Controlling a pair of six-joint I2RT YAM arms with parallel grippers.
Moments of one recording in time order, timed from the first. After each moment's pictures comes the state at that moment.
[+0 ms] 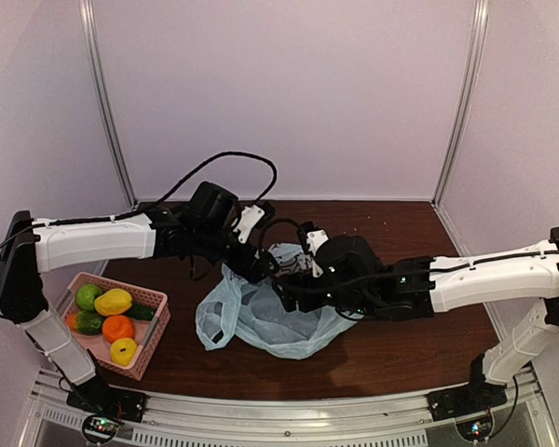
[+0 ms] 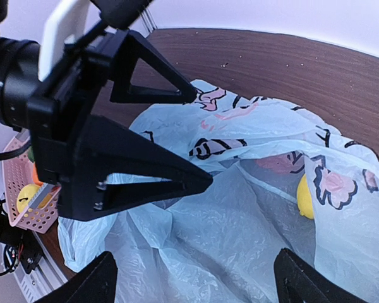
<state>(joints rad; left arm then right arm) -0.83 1.61 1.20 -0.31 0.14 -0.05 1.18 1.50 1.03 -0.09 0.38 0.59</state>
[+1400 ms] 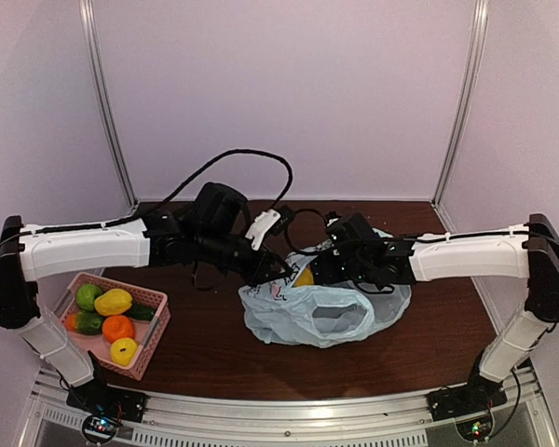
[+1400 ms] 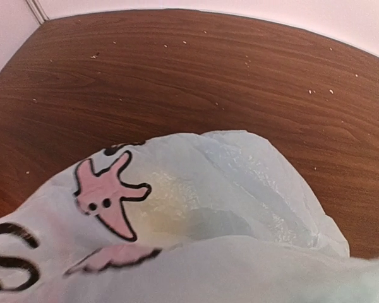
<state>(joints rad) -0.95 1.57 1.23 -0.30 0.32 -0.19 0.89 1.64 1.07 -0.21 0.40 0.49</state>
